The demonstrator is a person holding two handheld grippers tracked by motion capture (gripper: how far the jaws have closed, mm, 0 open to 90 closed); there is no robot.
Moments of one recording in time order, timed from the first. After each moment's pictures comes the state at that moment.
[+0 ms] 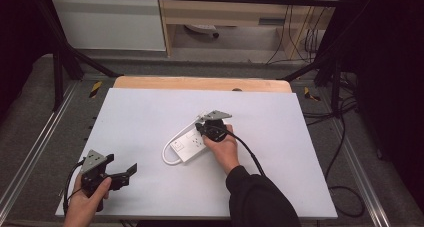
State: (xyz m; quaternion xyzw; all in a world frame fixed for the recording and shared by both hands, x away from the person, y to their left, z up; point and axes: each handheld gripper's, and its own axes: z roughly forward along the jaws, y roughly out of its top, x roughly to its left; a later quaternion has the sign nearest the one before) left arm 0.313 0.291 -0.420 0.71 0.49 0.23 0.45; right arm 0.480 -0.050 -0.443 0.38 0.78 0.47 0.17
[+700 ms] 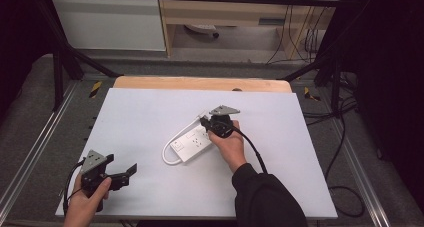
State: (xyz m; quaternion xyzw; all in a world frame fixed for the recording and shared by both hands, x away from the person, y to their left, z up) left arm 0.313 0.292 -0.421 0.71 0.49 0.23 0.44; right arm 0.478 -0.067 -0.419 0.38 0.77 0.48 0.18
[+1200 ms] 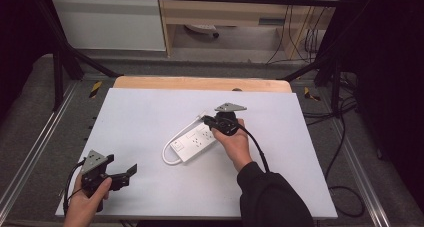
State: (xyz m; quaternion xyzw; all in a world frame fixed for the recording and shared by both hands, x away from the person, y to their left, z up) left arm 0.313 0.291 -0.421 0.72 0.49 0.23 0.44; right arm 0.477 -0.081 -0.404 0.40 0.76 0.49 0.16
